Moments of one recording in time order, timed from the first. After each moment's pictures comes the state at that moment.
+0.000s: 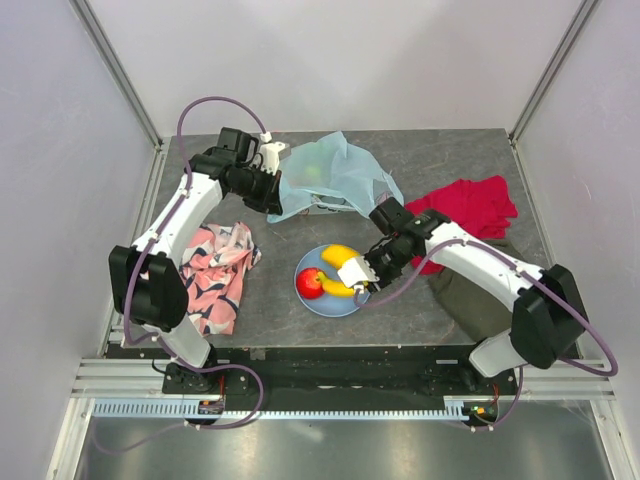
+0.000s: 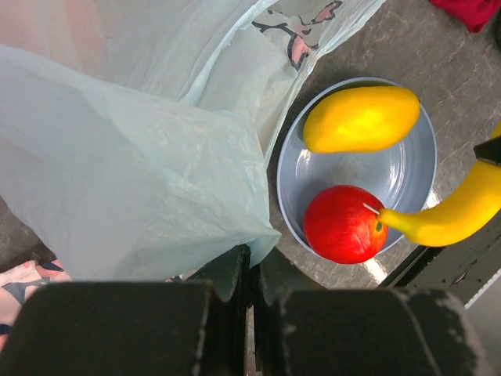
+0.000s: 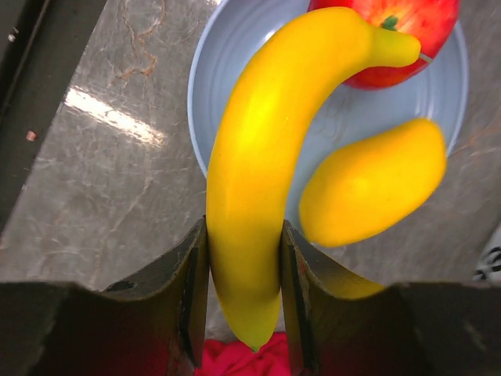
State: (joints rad) left arm -0.26 1.68 1.53 -0.87 0.47 0.20; right arm 0.64 1.50 1.14 -0.95 -0.55 -1.42
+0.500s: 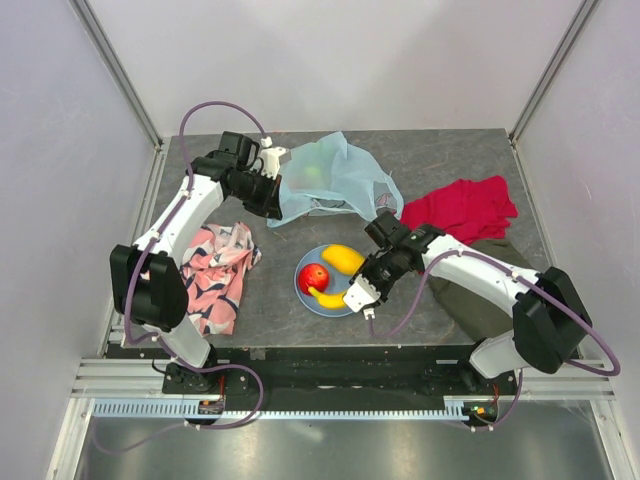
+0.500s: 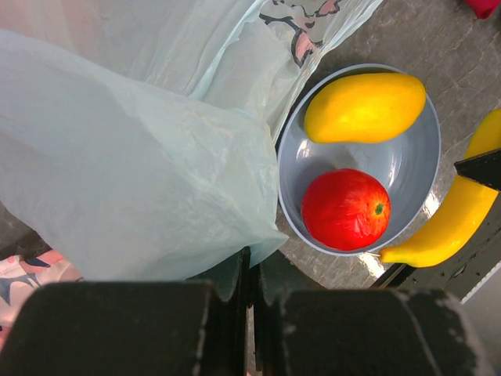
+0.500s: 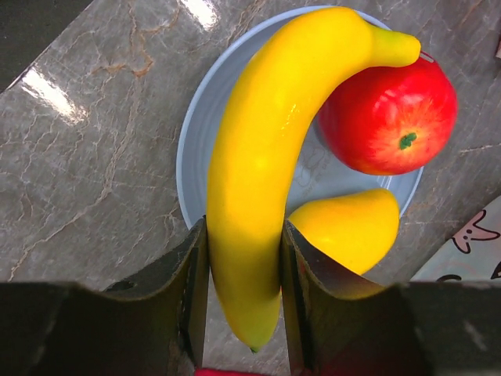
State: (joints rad) left arm -0.26 1.68 1.50 -0.87 0.47 0.20; right arm 0.71 1.46 1.01 -0.79 -0.55 -1.71
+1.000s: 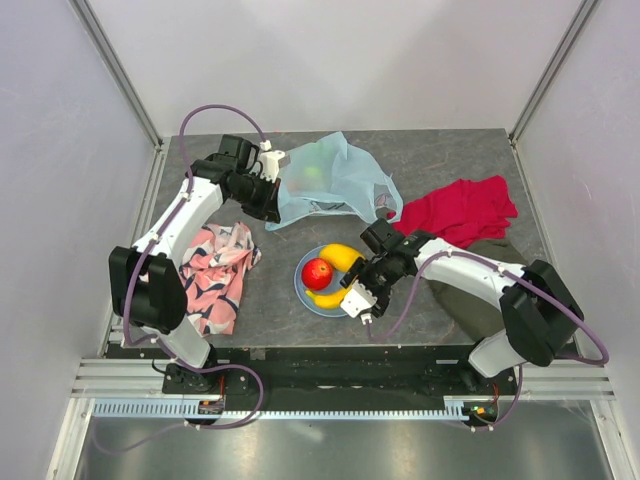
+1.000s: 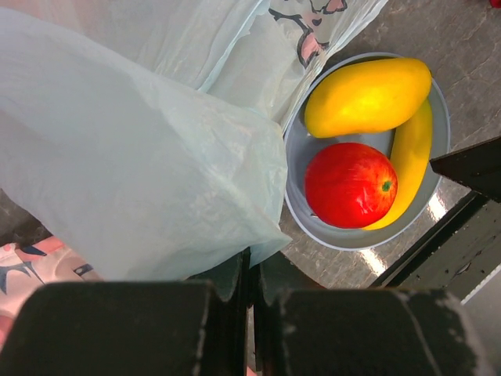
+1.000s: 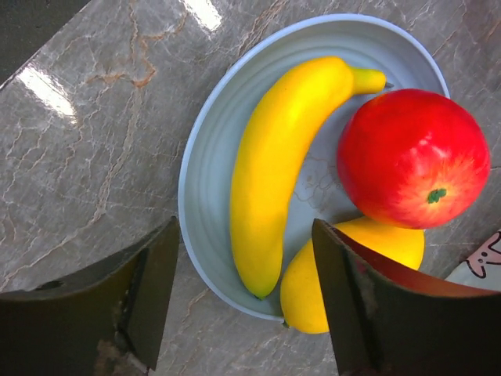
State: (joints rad) left arm -0.26 1.66 1.47 -0.87 0.45 0.20; right arm 0.72 1.51 0.95 -0.70 -0.55 -1.73
